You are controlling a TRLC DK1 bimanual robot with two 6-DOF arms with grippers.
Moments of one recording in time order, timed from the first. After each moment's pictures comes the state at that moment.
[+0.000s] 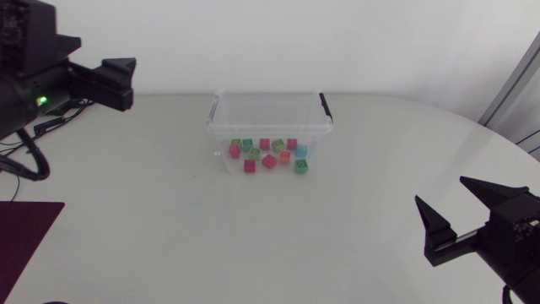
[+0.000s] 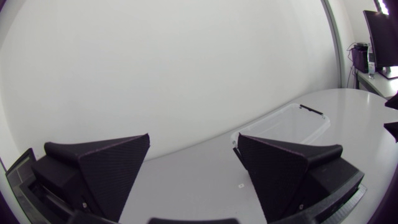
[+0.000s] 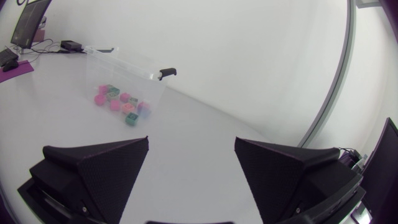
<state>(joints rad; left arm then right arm) -0.34 0.93 0.86 -0.05 -0.27 0.33 -0.07 0.22 0.17 -0.16 -0.21 -0.40</state>
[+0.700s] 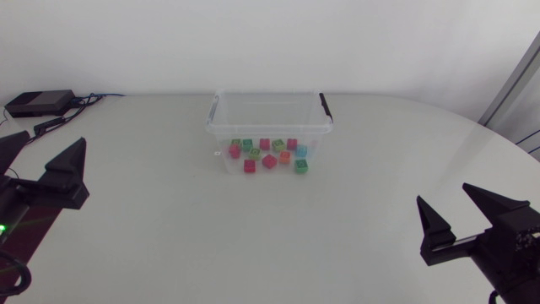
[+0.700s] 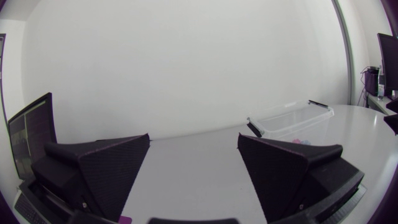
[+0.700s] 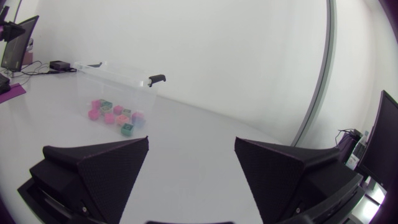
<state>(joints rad) -0.15 0.36 0.37 -0.05 -0.18 0.20 -0.05 0.09 0.08 -0.13 -0.14 -0.26</state>
